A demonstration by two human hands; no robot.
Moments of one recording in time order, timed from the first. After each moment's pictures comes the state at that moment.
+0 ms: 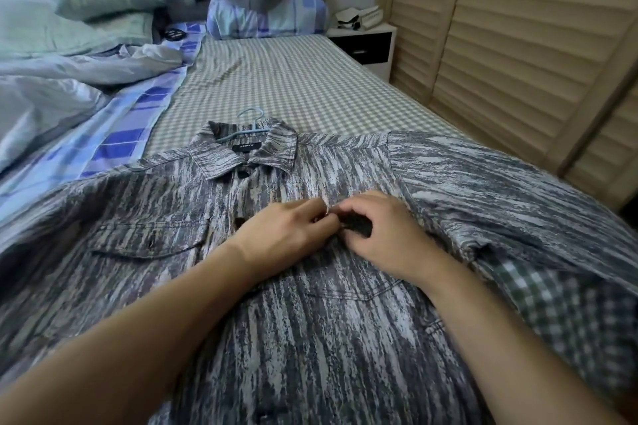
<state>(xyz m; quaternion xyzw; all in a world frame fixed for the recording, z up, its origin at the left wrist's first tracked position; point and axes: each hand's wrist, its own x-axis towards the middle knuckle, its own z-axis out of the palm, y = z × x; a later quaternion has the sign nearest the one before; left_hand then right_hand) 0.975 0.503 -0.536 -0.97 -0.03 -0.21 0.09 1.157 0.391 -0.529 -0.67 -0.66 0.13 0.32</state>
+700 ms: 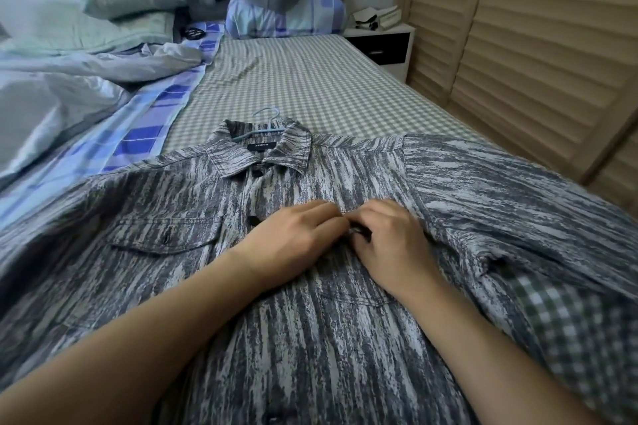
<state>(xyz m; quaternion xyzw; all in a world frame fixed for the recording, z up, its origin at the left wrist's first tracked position) 0.969 0.496 -0.538 -0.97 -0.04 -0.25 0.06 1.139 0.395 -0.550 -0.67 -0.67 -0.04 0.32</state>
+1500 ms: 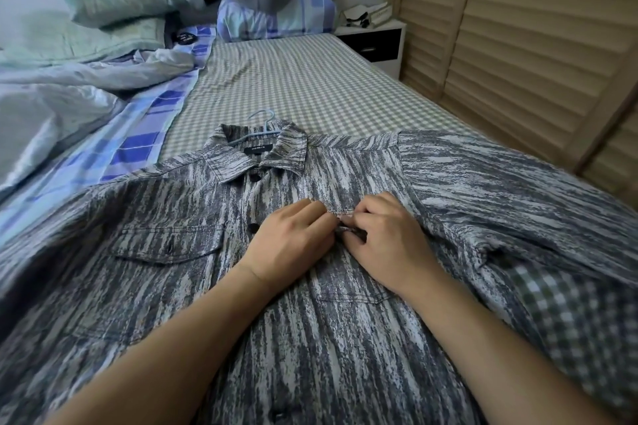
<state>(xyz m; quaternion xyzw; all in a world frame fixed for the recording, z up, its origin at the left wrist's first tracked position) 0.974 0.496 -0.556 -0.93 -0.13 -0.34 0.09 1.139 0.396 -0.545 -0.67 -0.67 -0.05 0.30</state>
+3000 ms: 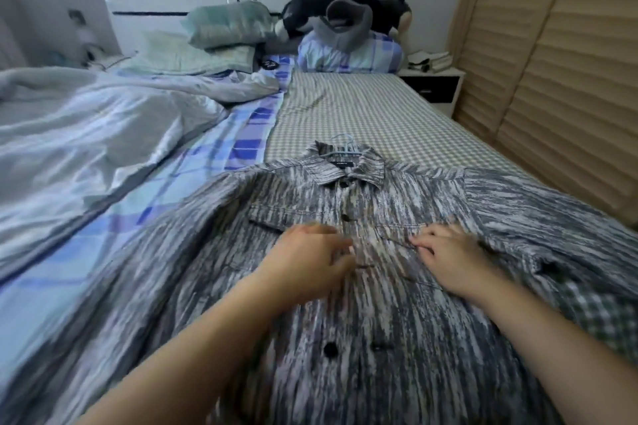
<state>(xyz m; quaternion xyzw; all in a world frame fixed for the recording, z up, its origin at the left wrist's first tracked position) 0.837 0.419 -0.482 -0.90 -0.42 -0.06 -0.07 1.111 0.371 -0.522 -0.76 -0.64 0.06 0.09</state>
